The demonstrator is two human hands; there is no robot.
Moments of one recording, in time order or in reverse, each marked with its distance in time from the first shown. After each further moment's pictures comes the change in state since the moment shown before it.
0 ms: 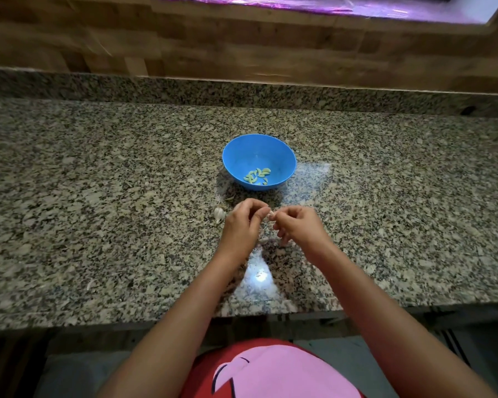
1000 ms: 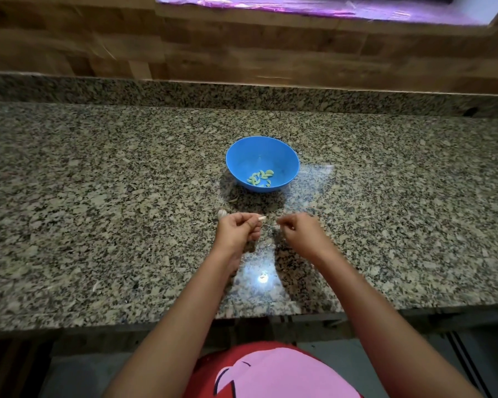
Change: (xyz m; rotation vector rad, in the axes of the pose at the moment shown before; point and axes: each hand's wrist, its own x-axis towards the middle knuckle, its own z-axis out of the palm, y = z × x) left_hand 0.002 -0.011 -0.005 -0.711 -0.011 -0.535; right_hand 0.002 0.011 -0.003 -0.614 -0.039 -0.114
